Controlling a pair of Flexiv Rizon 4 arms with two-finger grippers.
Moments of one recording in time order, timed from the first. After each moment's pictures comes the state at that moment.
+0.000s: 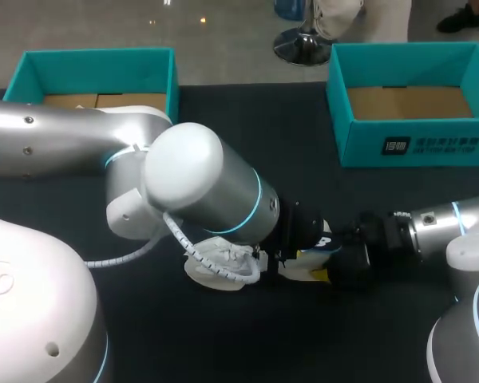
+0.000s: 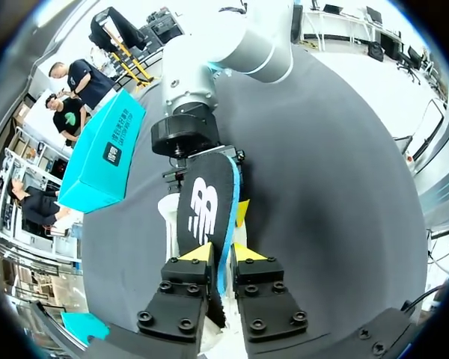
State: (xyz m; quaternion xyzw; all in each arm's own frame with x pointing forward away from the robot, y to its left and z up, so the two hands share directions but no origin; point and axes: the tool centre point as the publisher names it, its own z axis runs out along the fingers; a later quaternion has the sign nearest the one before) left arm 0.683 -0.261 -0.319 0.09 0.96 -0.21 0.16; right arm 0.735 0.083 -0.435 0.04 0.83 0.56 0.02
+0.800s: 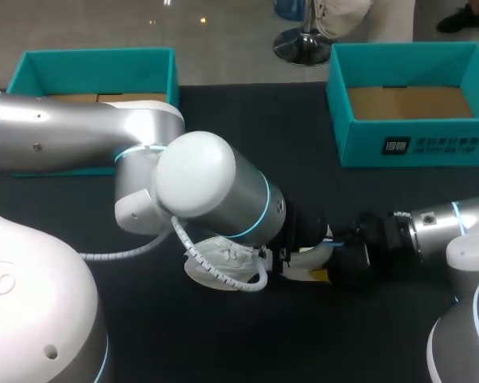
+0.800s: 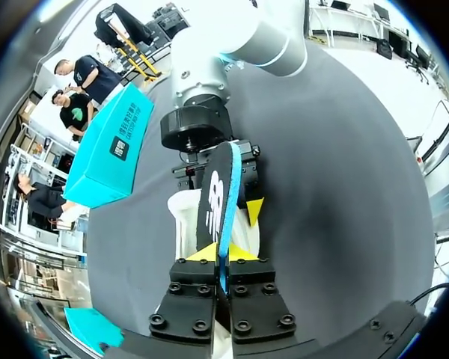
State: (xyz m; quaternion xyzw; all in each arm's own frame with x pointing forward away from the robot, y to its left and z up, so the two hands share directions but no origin) left arm 0.697 -0.266 -0.323 0.07 0.96 -0.20 0.18; right arm 0.735 0.083 -0.435 0.04 0.83 0.56 0.02
